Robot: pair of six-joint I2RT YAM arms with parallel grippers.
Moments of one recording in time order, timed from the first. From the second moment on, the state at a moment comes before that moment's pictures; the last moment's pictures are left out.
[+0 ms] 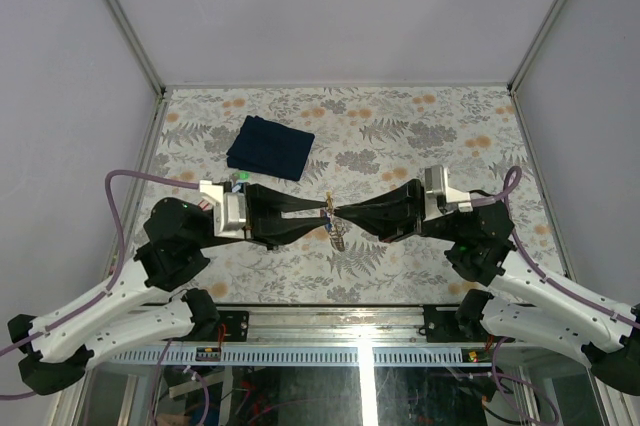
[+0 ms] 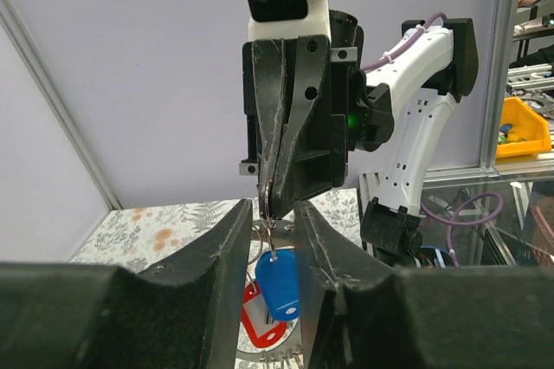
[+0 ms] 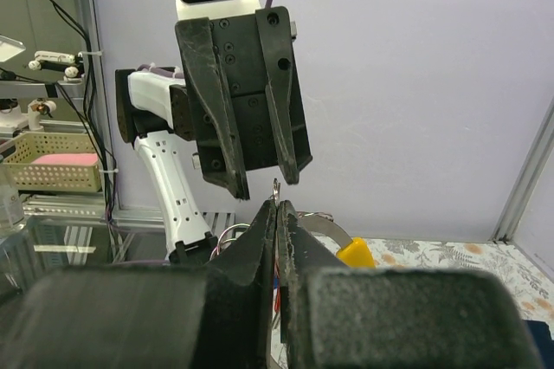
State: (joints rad) left arm -0.97 0.72 0.84 0.30 0.51 0.01; right arm 0.93 0.82 0.72 0.64 -0.57 0.20
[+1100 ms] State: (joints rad) left arm -0.97 0.76 0.82 0.33 0.54 -0.02; right arm 0.93 0.81 0.72 0.64 -0.59 0.19
